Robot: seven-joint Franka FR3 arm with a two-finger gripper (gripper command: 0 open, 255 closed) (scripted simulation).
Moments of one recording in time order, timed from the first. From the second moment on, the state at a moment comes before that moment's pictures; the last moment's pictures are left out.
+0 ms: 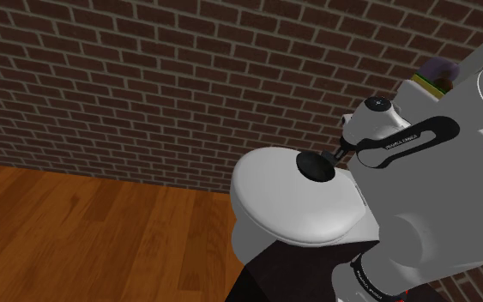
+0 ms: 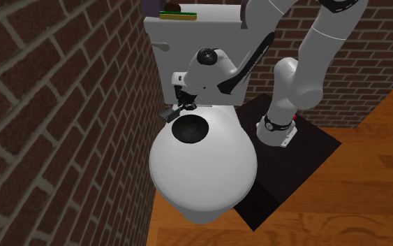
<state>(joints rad) -0.55 -0.17 -0.23 -2.72 -0.91 2.81 -0.08</state>
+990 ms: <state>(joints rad) -0.51 -0.27 -0.24 -2.72 -0.78 2.71 -0.21</state>
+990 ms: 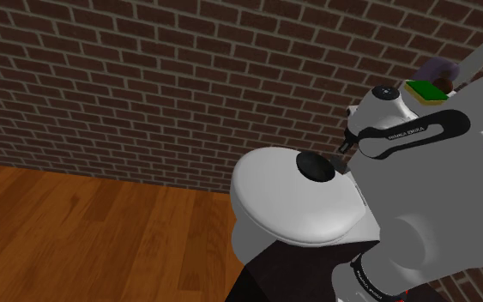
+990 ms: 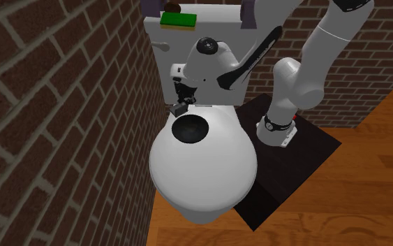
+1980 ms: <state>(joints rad) -0.59 -0.20 -0.25 -2.77 -0.85 2.76 -0.06</state>
